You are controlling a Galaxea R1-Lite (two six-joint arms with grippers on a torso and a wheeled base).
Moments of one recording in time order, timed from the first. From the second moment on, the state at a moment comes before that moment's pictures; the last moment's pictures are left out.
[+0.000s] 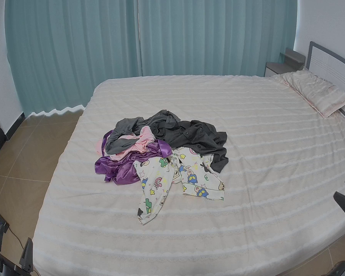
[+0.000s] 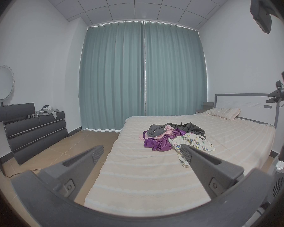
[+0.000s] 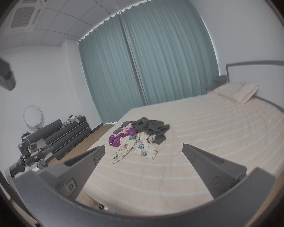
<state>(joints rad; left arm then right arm) 0.00 0.02 -0.02 0.00 0.05 0.00 0.22 0.62 -0.39 -0.08 0.16 0.19</state>
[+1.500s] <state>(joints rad) 0.00 0.02 -0.02 0.00 0.05 0.00 0.49 2.33 -0.91 -0.74 -0.13 0.65</state>
